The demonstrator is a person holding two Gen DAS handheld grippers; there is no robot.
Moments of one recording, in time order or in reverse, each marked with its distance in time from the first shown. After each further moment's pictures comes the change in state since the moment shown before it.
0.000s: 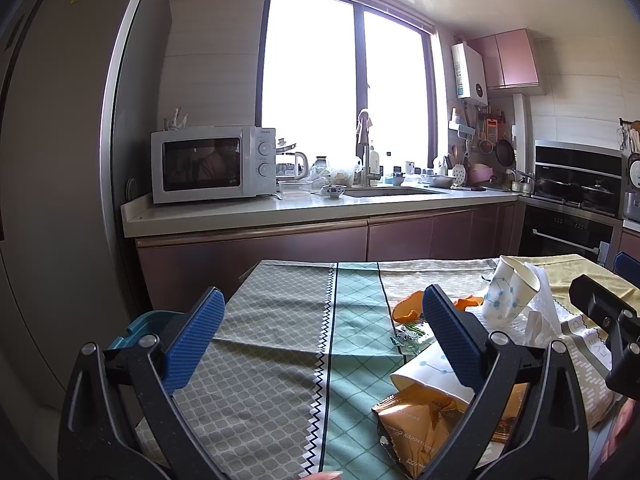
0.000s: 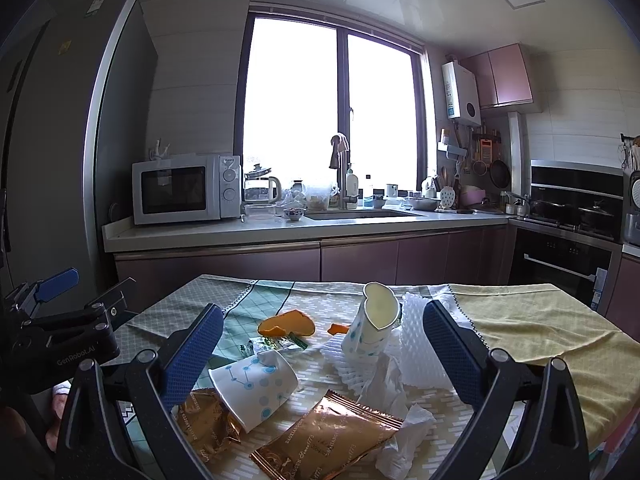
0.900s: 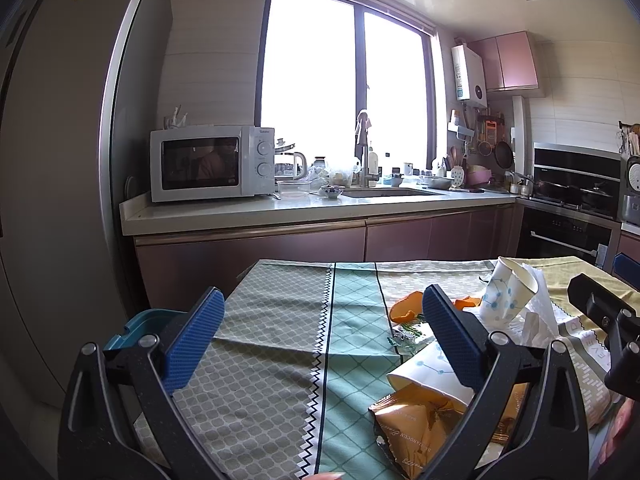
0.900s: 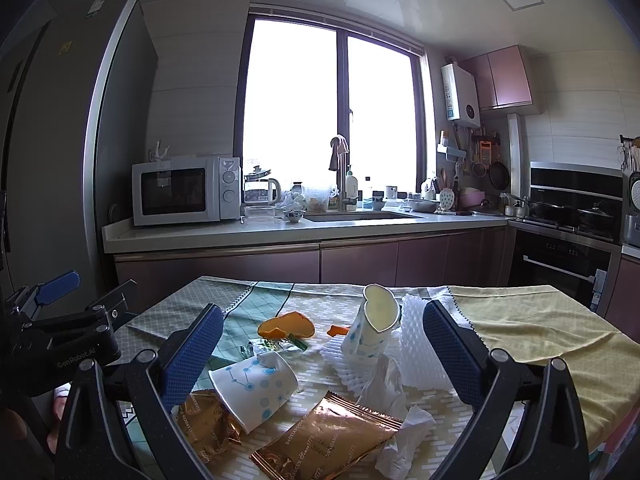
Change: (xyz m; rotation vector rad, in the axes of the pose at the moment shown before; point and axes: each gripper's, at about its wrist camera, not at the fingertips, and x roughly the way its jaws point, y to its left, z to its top) left arm -0.001 -0.003 -0.001 -0.002 -0.006 -0.003; right arm -0.001 0.000 0.000 0.002 -0.004 -0.001
